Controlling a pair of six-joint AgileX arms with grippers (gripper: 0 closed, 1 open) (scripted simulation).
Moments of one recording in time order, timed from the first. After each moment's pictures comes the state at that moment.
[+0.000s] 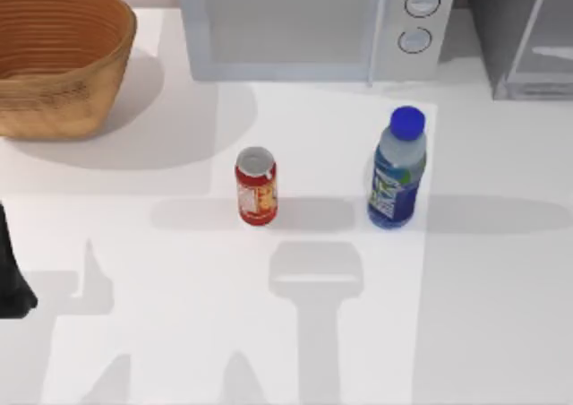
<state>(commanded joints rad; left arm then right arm) 0.00 0.00 0.00 0.00 0.00 0.00 -0.92 1.82 1.28 -0.27 -0.73 -0.61</state>
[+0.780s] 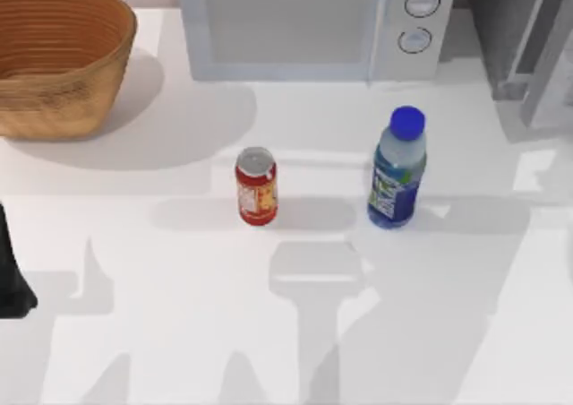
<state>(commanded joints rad) 0.00 0.00 0.00 0.00 0.00 0.00 -0.14 1.67 1.07 -0.01 -0.13 -0.11</state>
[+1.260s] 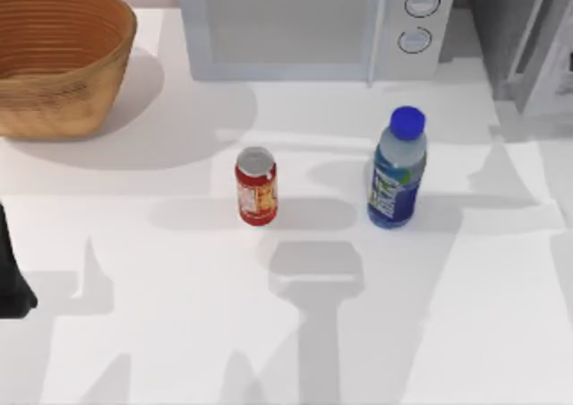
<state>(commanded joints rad) 0.00 0.00 0.00 0.00 0.00 0.00 -0.04 1.62 0.99 0.05 -0.01 0.00</state>
